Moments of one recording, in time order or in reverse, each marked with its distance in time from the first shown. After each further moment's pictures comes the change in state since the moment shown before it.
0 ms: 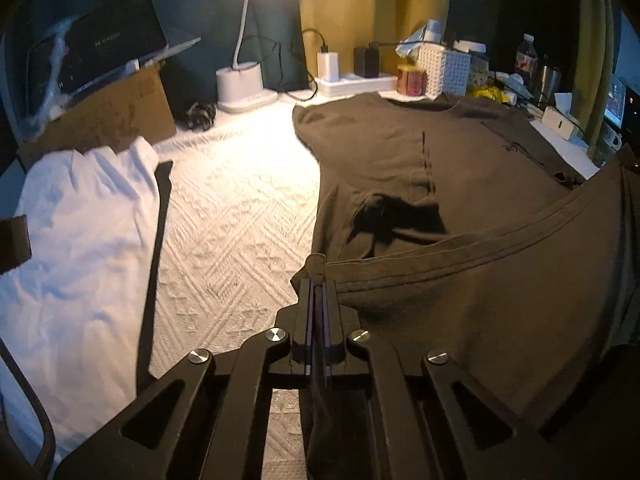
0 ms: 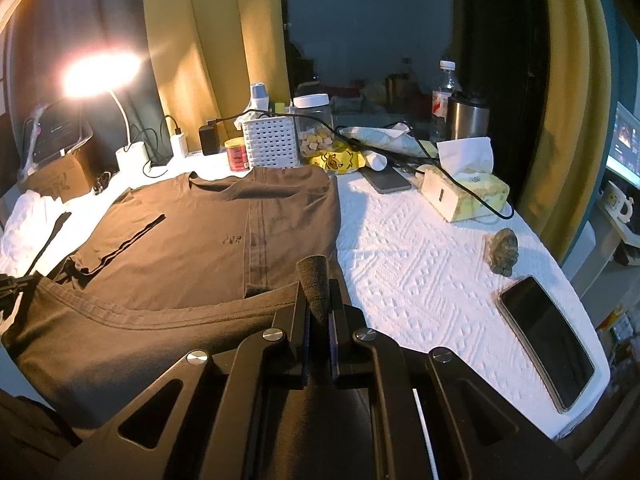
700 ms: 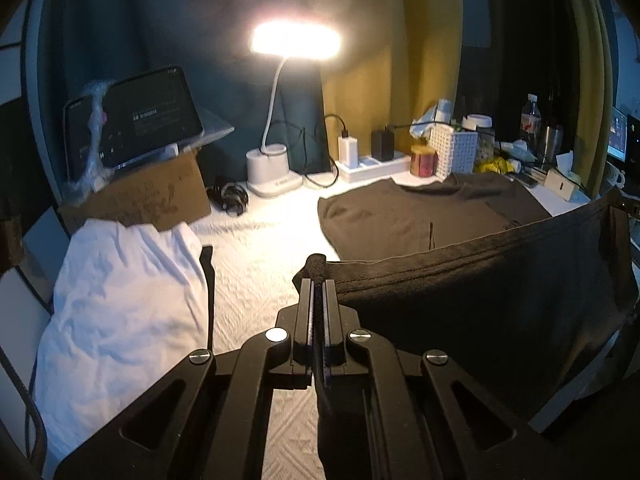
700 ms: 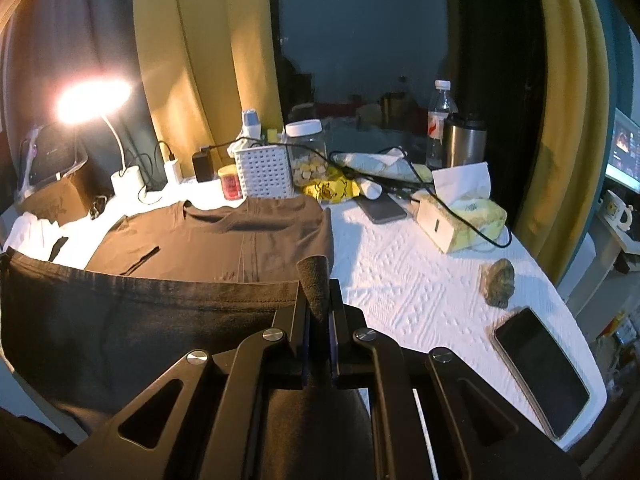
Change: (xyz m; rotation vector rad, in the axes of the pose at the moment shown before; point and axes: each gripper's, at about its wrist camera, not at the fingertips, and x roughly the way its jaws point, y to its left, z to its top) left arm -0.054 0.012 0.048 -0.021 -0.215 0.064; right arm 0.006 -0.012 0.033 0.024 -0.065 -0.001
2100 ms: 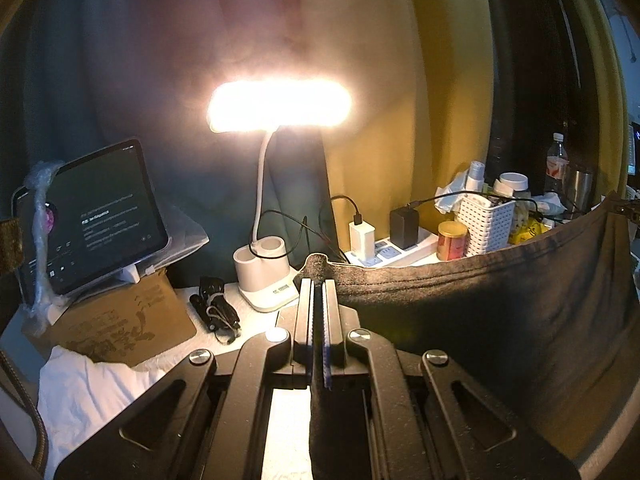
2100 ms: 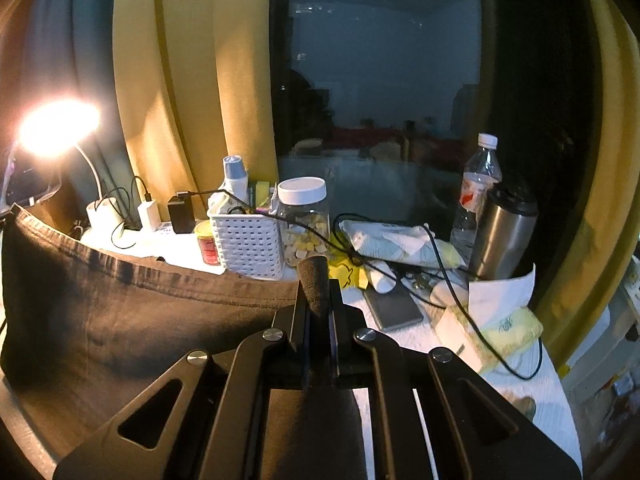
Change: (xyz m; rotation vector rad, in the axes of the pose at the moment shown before) left arm 0.095 0.006 0.113 0.048 -0.163 0.010; right arm 0.102 -0.009 0.104 -0.099 -0.070 0.010
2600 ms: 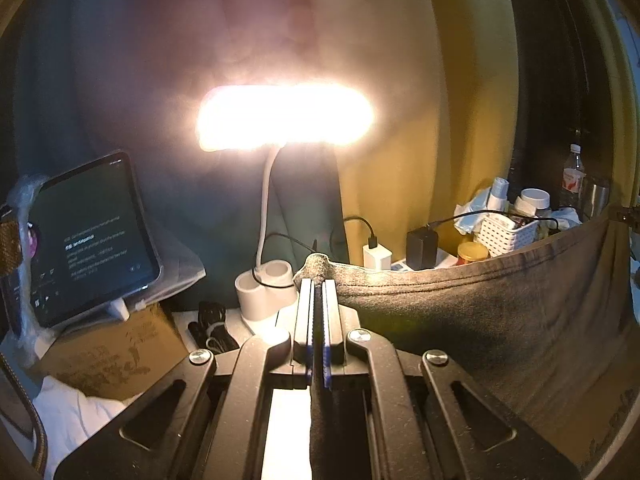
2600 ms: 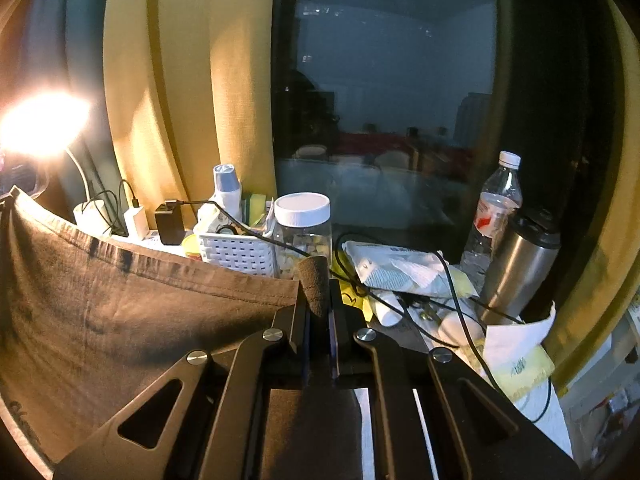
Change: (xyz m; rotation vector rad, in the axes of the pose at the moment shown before) left arm 0.041 0.012 0.026 -0.004 -0.022 0.014; right arm 0.045 0.004 0.025 -0.039 -0.007 -0.006
